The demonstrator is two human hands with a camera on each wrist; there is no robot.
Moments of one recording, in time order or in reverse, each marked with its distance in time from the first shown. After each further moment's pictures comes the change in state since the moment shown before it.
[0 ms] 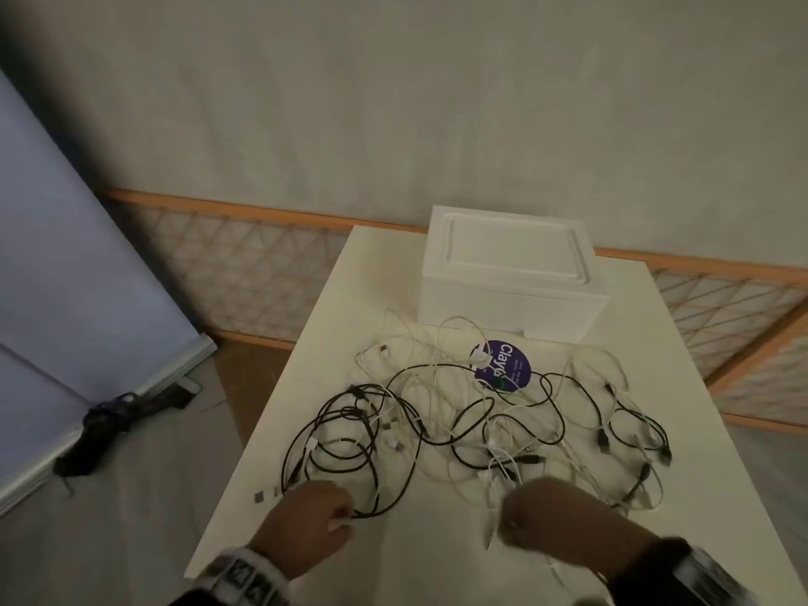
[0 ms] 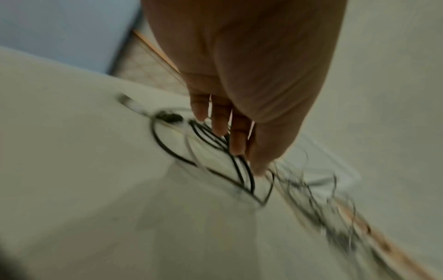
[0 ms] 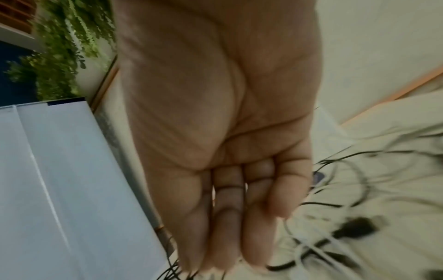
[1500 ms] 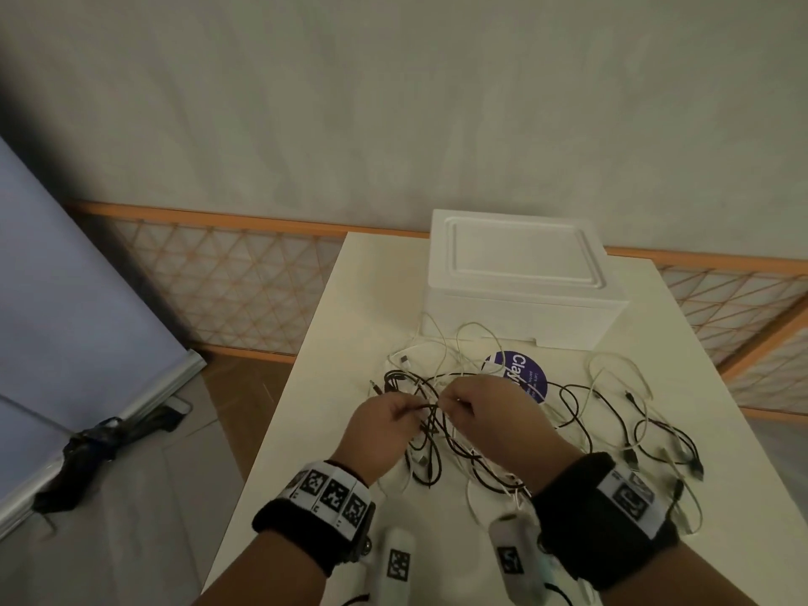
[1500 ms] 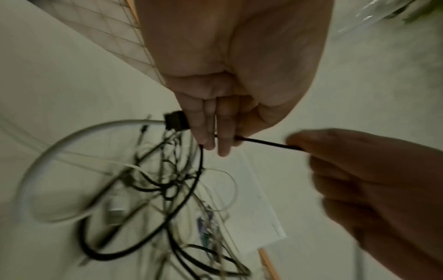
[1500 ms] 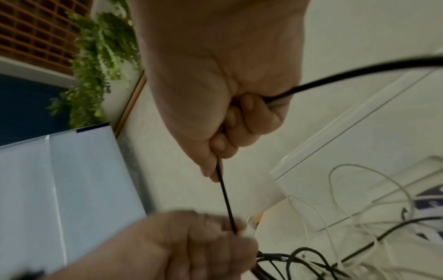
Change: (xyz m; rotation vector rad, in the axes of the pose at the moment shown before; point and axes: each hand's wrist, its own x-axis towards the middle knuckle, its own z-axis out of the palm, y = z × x) left_hand 0.109 0.073 -0.088 -0.627 0.349 -0.025; right_hand 0.097 -0.054 -0.093 0.209 0.610 0.072
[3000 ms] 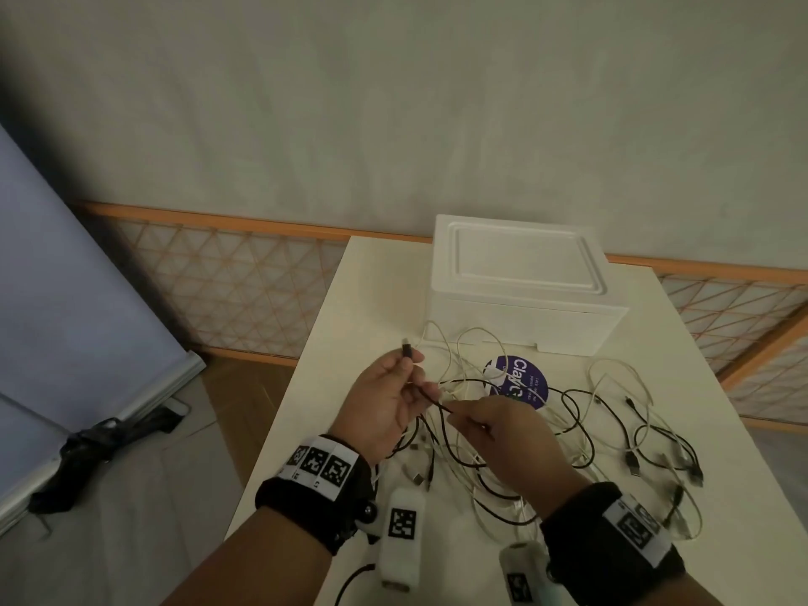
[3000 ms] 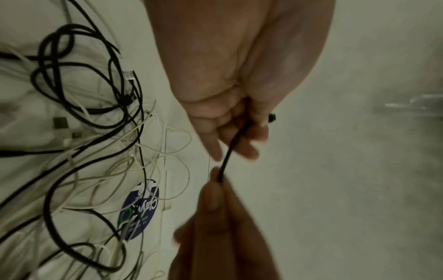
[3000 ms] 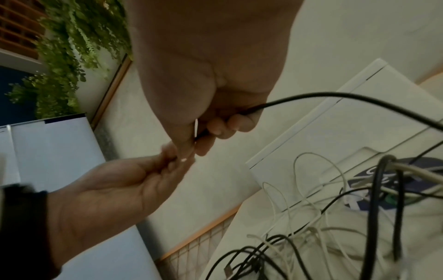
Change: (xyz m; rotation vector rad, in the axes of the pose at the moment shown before) left_hand 0.002 0.043 -0.015 -1.137 -0.005 -0.146; right_hand -0.021 0.017 0.022 0.104 0.141 -0.031
